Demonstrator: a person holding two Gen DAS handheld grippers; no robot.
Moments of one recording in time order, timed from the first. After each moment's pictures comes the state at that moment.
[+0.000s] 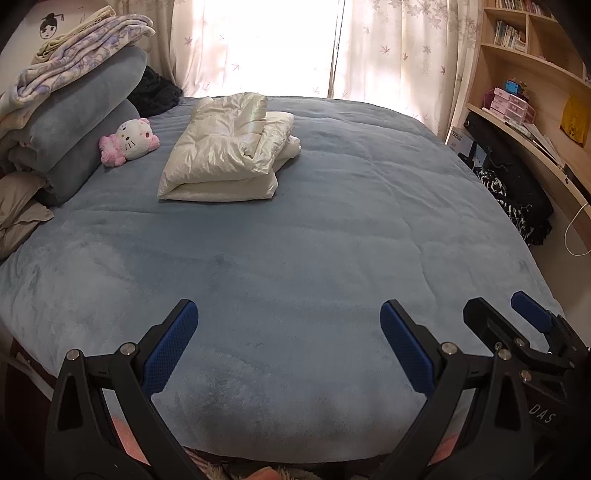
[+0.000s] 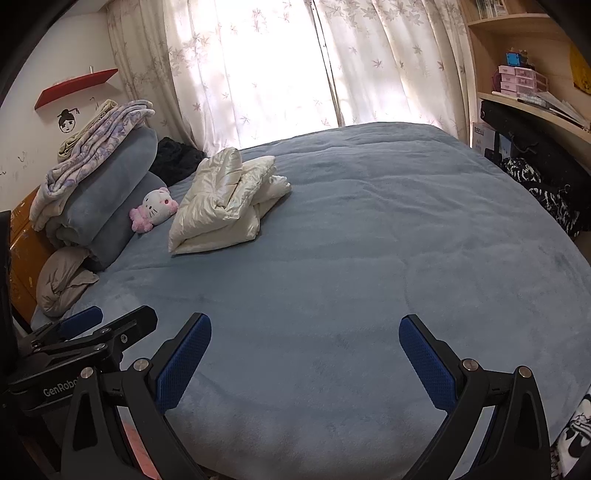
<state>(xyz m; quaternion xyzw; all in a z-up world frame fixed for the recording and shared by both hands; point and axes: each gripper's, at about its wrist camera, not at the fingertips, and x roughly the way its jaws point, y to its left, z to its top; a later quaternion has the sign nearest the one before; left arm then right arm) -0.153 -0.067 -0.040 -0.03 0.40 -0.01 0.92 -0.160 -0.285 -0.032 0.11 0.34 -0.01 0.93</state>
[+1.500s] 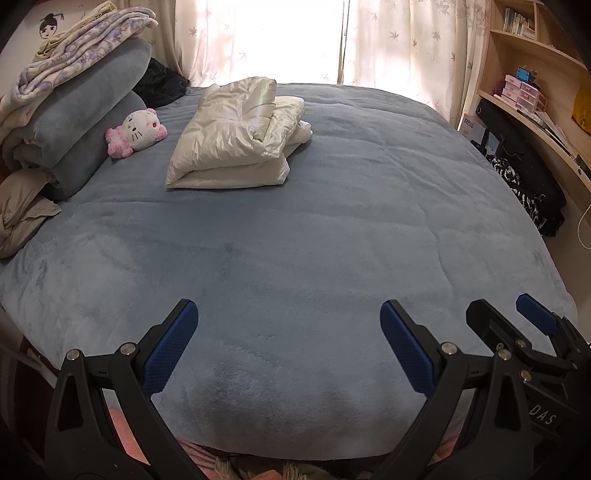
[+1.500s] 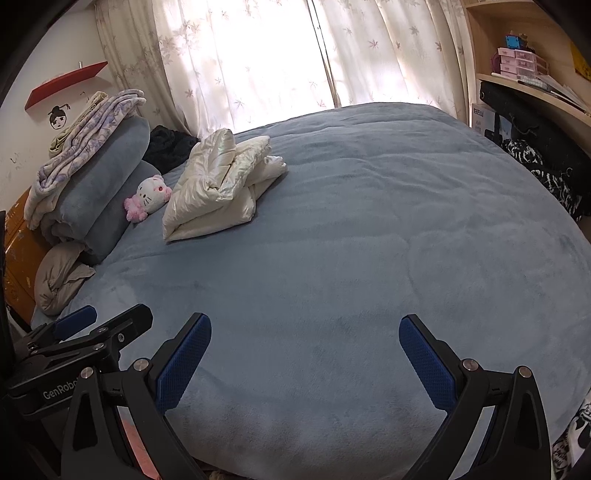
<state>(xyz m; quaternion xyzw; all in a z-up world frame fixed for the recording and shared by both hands) -0.141 -0.069 -0.061 -0.02 0.42 0.01 0.91 -0.101 -0.268 -0.067 0.13 0.37 -0.02 0.92</state>
